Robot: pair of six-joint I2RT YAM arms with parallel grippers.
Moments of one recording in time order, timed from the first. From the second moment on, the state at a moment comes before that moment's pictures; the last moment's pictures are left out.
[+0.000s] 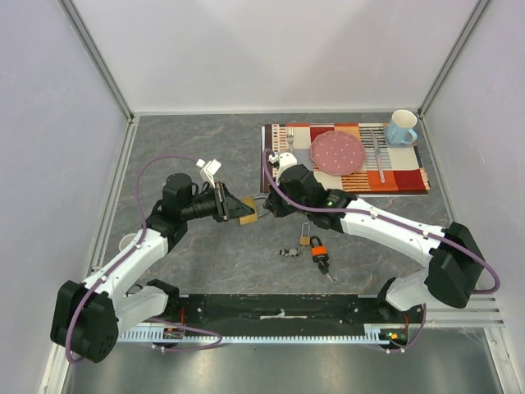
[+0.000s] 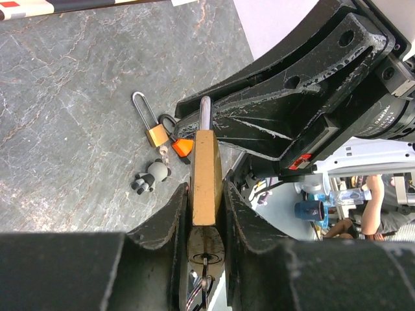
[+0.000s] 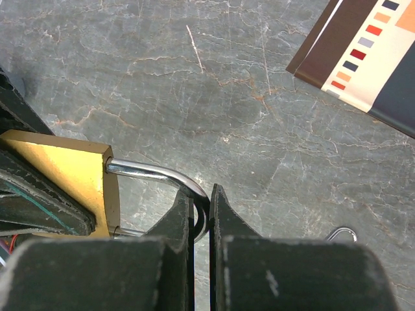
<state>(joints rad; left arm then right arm) -0.38 1.04 0.58 0.12 0.76 -0.73 0.90 1.44 1.08 -0.24 0.07 0.44</state>
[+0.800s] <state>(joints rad) -0.46 1.14 0.64 0.07 0.66 -0.69 0.90 1.49 1.09 -0.26 0.10 0.43</state>
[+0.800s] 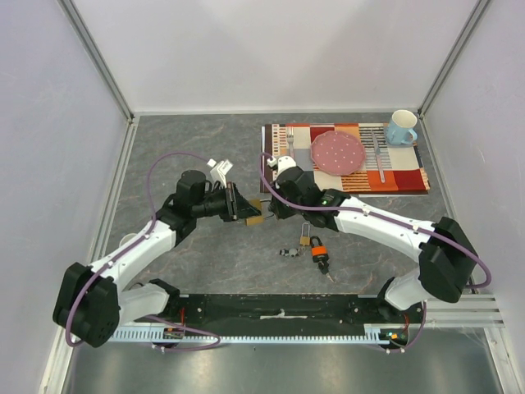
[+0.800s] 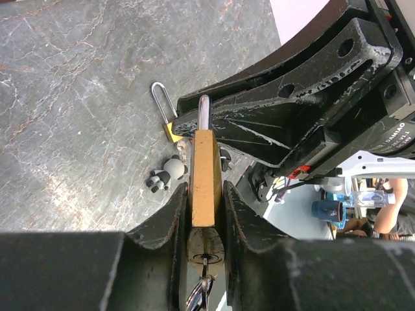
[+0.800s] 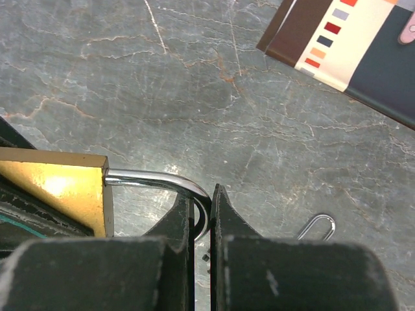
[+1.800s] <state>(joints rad) -0.63 1.19 0.71 0.06 0.56 -0.69 0.92 1.37 1.09 -0.47 0.21 0.38</state>
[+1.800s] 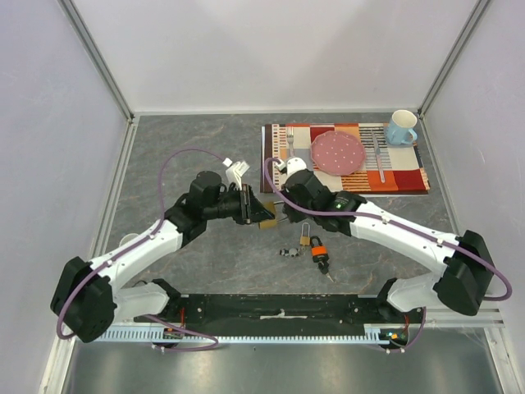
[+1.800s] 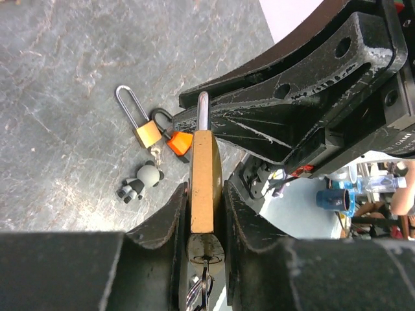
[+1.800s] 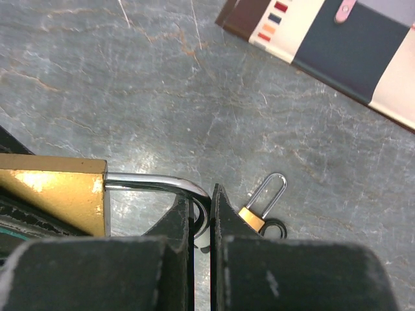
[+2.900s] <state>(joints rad) -0.57 0.92 0.68 0.19 0.40 -0.61 0.73 1.26 0.99 0.14 -0.30 0.32</state>
